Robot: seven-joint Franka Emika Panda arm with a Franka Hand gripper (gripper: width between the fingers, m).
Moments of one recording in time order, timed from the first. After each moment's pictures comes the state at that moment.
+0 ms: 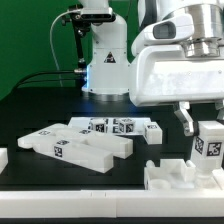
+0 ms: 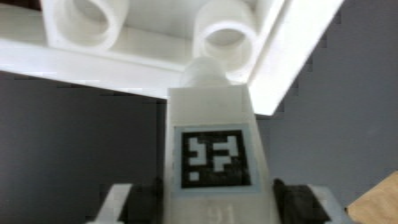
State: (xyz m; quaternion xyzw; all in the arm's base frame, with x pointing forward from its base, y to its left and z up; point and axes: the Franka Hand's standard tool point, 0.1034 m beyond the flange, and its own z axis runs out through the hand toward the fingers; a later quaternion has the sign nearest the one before) arm 0.646 0.111 0.106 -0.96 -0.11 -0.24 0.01
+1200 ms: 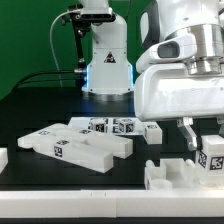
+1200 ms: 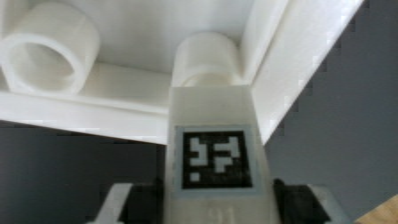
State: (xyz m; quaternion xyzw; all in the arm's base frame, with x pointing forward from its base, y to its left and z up) arm 0.640 0.115 0.081 -0.96 -0.11 -0.25 0.01
